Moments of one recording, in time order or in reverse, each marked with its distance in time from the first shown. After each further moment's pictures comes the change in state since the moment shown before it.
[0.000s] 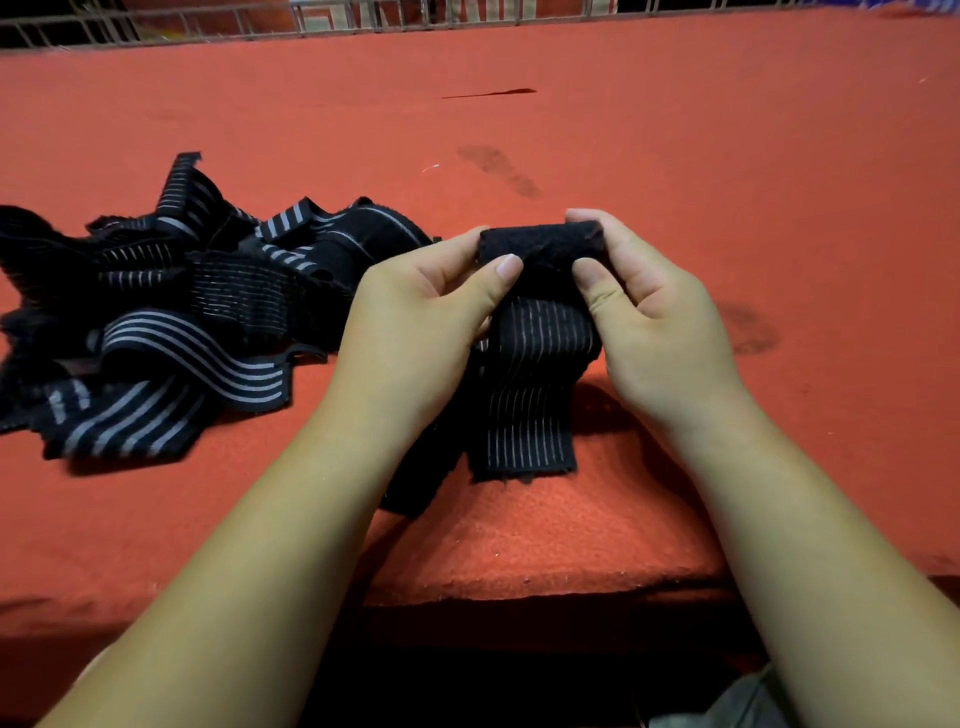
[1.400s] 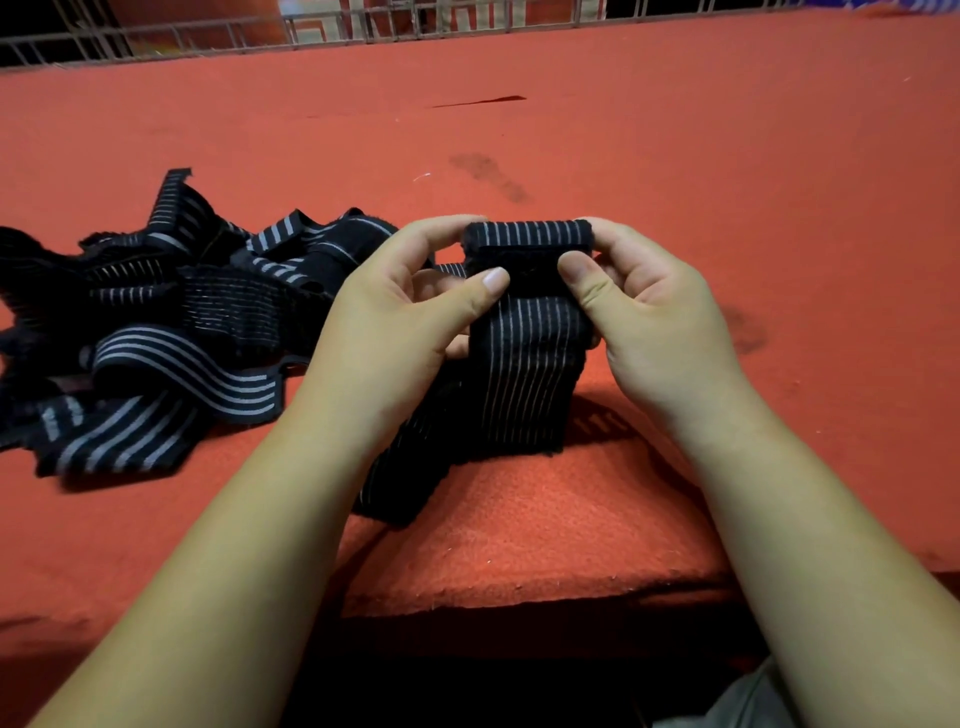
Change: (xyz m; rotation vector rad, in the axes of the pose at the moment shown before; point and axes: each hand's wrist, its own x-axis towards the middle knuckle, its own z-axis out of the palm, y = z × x) left_hand 0.003 0.004 -0.007 -0.071 0.009 -0.072; right_hand 0.003 -0.008 -0.009 0.265 -0.072 0.053
